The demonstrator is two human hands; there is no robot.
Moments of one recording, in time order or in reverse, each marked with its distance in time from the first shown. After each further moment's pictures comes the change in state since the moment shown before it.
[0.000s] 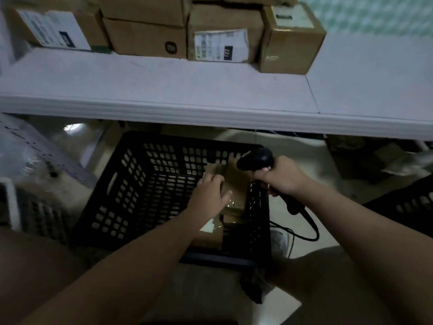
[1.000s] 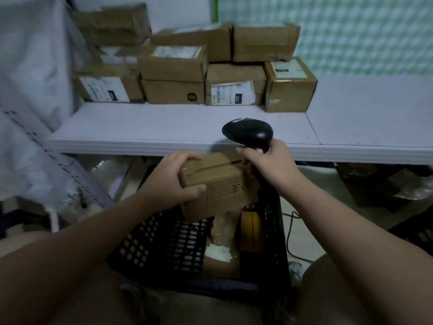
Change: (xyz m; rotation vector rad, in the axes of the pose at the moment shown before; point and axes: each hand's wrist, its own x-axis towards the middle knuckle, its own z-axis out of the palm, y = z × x) left_hand -0.050 -0.010 -0.184 -0.077 0.212 0.355; right_hand -0.033 -0.097 -0.007 0.457 0.239 -0.374
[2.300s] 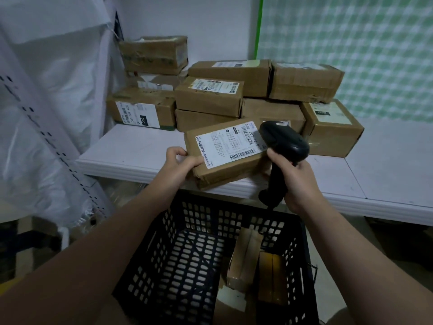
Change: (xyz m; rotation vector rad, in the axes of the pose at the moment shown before) left_hand 0.072 -0.047 -0.053 -0.787 0.257 -0.530; right_hand 0.078 -0.017 0.041 0.480 0.071 0.060
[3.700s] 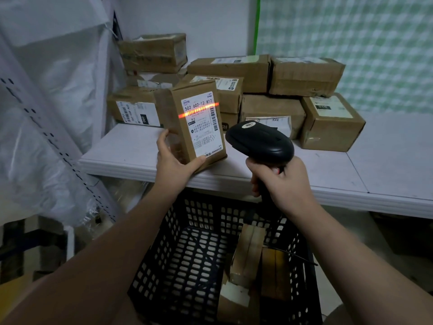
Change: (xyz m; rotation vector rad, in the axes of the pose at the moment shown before) left_hand 0.017 -0.016 -0.001 0.199 0.278 0.242; right_hand -0.044 -0.018 0.021 -0.332 -0.159 -0.253
